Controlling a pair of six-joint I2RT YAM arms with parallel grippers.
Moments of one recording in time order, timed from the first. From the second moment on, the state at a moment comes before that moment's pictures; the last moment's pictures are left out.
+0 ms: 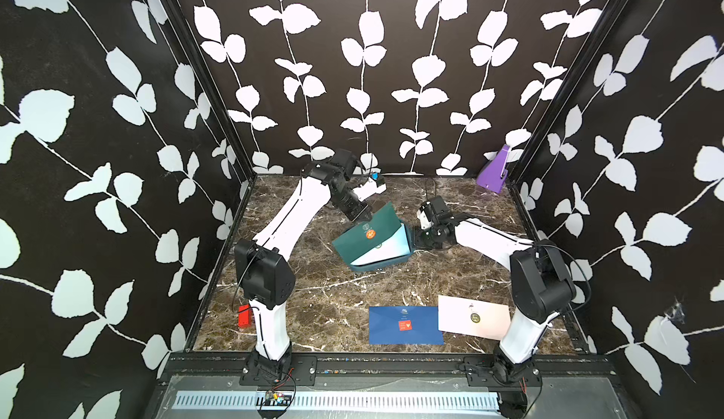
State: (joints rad) left arm -0.49 1.91 2.01 -1.29 0.43 0.49; right arm 0.47 1.78 1.23 -0.54 -0.23 0.47
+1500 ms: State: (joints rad) left arm -0.57 2.25 2.18 -1.36 0.24 0.66; right arm 0.50 1.78 1.23 -0.56 -0.30 0.55
